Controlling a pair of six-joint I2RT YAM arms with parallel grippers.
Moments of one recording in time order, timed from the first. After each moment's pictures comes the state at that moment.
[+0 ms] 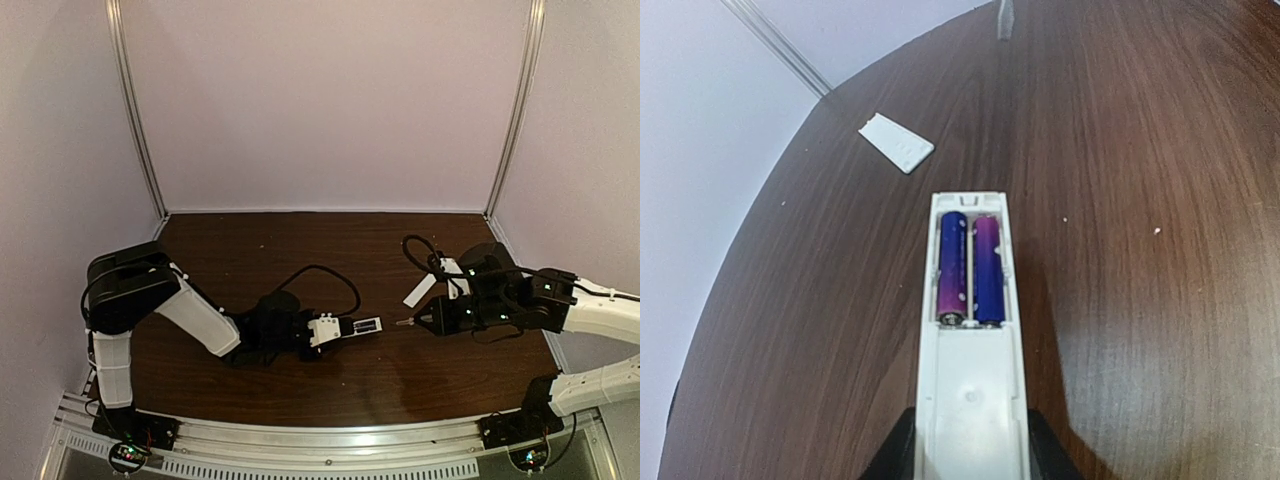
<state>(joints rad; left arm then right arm) -1.03 2.02 0.80 0.79 0.08 0.61 0.88 0.99 0.75 -0.54 0.03 0.63</state>
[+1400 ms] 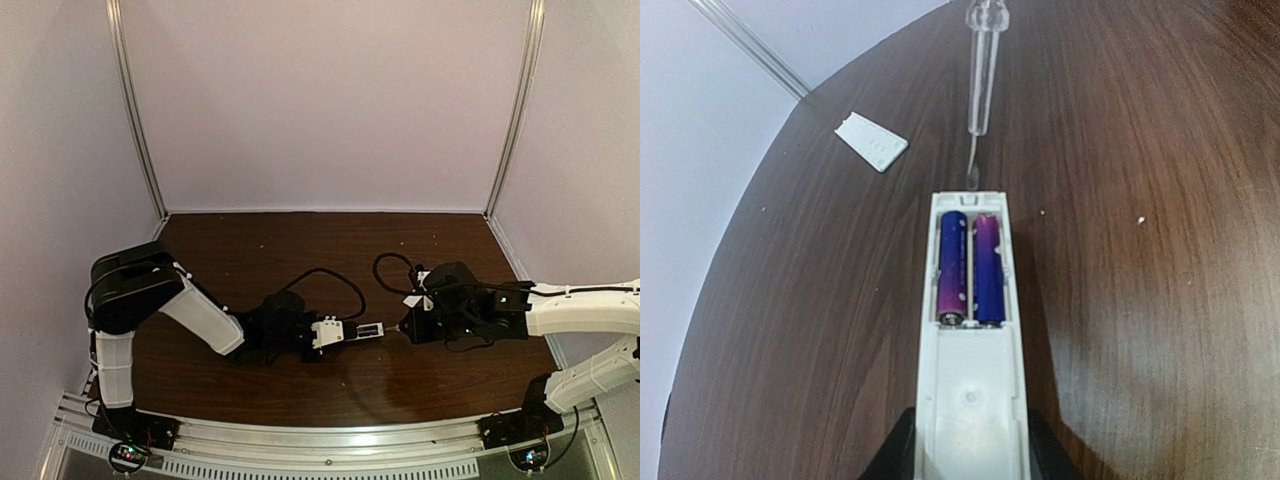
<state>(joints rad) -1.03 2.04 0.83 0.73 0.11 0.65 0.93 1.20 0.68 -0.32 0.16 0.68</state>
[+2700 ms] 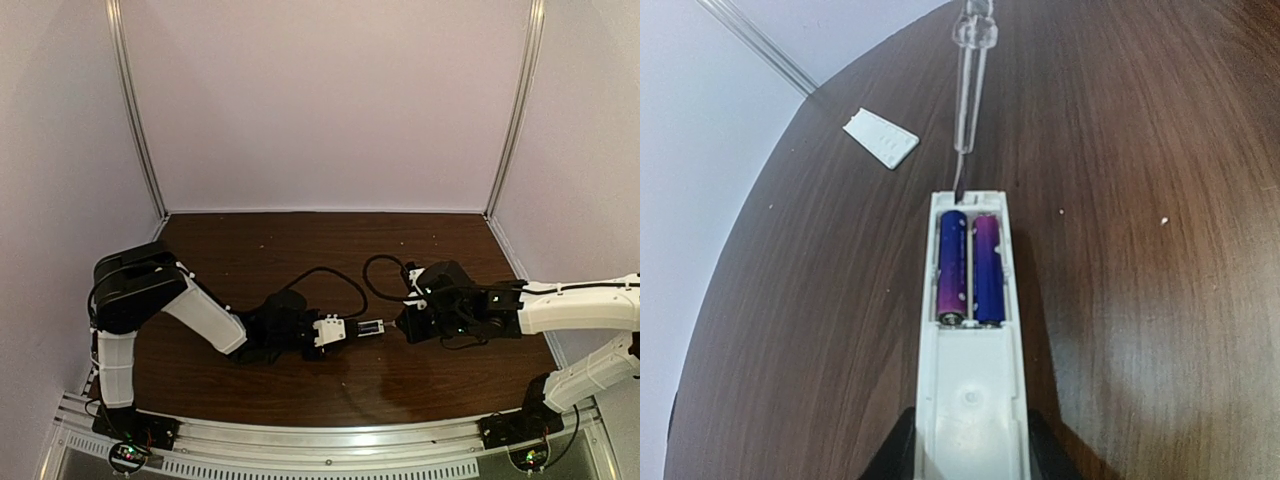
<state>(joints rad) -1.03 2.05 0.86 0.73 0.09 0.65 0.94 1.26 0.70 -0.28 0.20 0.57</state>
